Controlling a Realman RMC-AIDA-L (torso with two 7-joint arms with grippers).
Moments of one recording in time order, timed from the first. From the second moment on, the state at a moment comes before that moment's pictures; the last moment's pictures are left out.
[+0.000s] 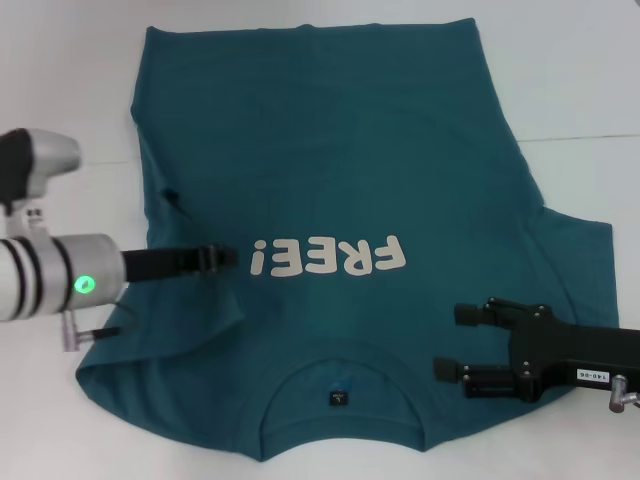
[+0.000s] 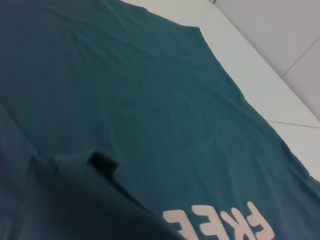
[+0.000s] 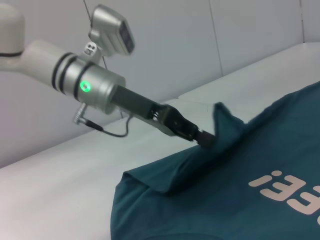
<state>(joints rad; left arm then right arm) -0.66 -2.17 0.90 0.74 2.14 1.01 -2.22 0.43 2.09 -0.62 -0.64 -2.03 -1.58 1.29</state>
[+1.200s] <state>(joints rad) -0.45 -2.09 0.78 0.65 1.73 1.56 -1.21 0.45 2.00 -0.50 -1.09 -2.21 -1.65 2.31</state>
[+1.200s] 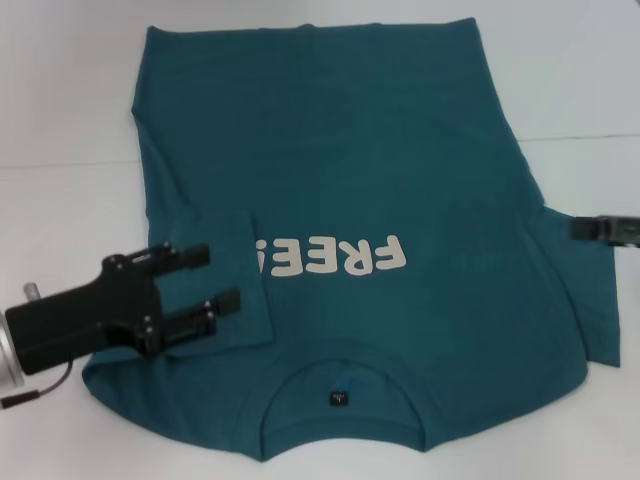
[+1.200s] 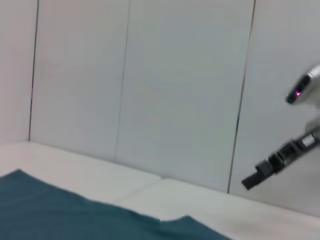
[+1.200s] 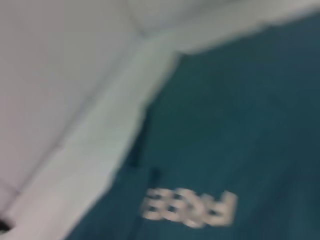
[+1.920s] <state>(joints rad) -0.47 -2.10 0.79 0.63 1.84 1.48 -1.22 0.46 1.93 -0.36 -1.08 -2.48 -1.70 2.62</state>
